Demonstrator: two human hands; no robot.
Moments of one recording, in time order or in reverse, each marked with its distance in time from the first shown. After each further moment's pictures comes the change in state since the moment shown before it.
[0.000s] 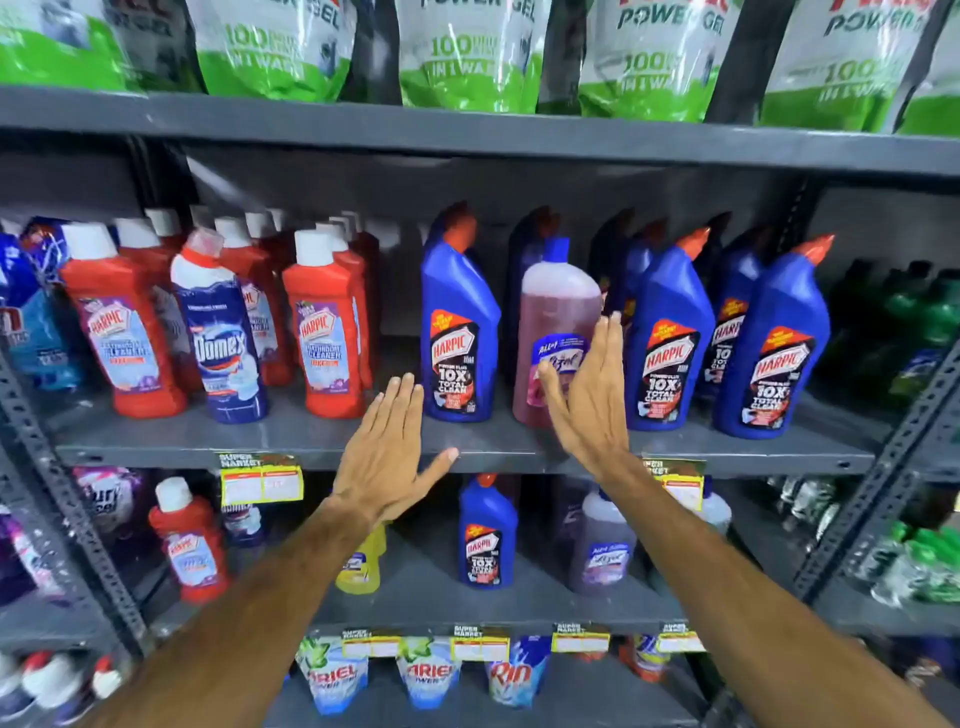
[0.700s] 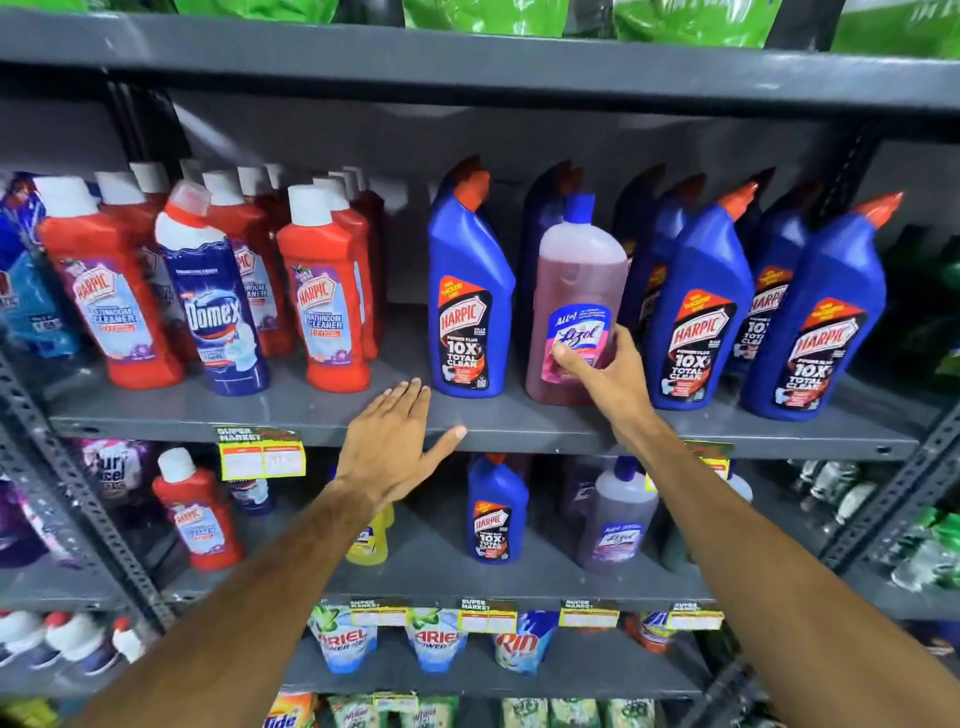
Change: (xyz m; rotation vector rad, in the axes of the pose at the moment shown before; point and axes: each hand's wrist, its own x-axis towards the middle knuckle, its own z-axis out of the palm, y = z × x) left_hand 0.003 -0.003 0.015 0.079 -0.154 -0.099; right_hand 0.015 0.046 0.027 0.660 -0.199 0.505
